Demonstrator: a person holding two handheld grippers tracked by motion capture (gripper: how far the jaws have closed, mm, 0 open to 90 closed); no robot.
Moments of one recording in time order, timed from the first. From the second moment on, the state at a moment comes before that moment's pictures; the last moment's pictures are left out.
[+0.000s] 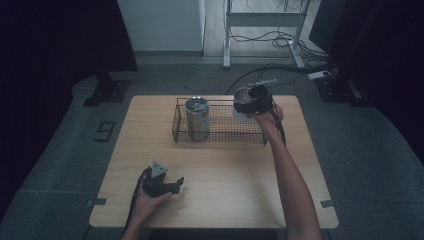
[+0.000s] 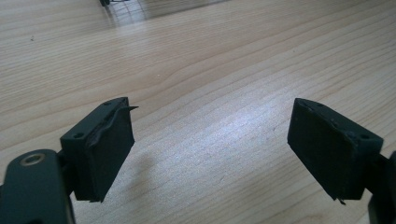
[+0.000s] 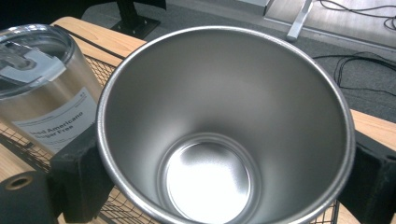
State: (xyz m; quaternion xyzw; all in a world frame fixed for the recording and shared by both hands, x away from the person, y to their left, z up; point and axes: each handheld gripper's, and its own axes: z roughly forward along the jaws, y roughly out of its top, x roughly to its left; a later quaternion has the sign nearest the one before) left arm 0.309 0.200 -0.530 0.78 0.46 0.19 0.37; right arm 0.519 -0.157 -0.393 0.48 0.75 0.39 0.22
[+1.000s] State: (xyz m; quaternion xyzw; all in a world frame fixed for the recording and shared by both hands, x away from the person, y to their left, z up) left arm 0.308 0.202 -0.532 0.79 0.46 0.18 0.37; right arm 0.540 -0.155 -0.438 0.50 0.76 0.36 0.20
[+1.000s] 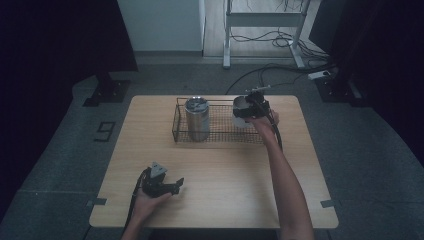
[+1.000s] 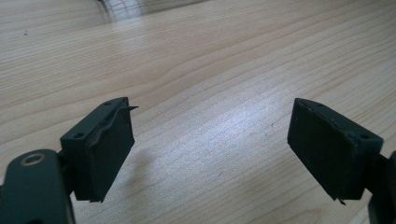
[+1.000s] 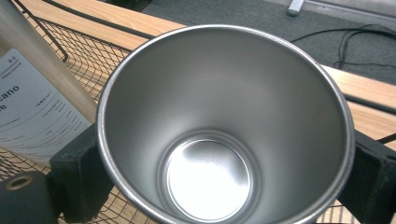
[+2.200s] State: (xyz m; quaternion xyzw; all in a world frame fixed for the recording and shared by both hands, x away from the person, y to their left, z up) left arm 0.309 0.199 -0.535 0.79 0.46 0.17 0.37; right arm 0.550 -0.146 -0.479 0.50 0.78 0.31 0.20
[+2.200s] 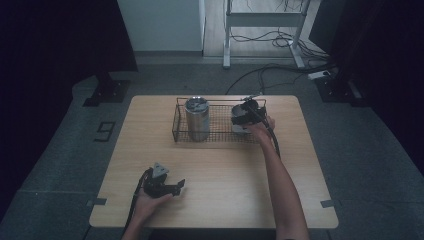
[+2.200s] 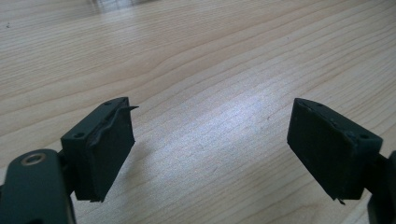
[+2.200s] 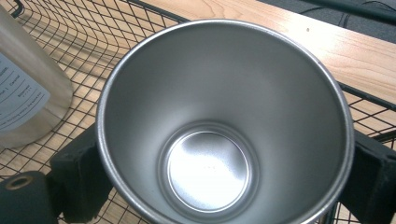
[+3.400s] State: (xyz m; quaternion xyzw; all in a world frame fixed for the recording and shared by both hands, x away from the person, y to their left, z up) left arm 0.310 0.205 -0.533 0.79 0.46 0.17 0.37; right arm 0.521 -0.160 -0.443 0.49 0.76 0.37 0.22
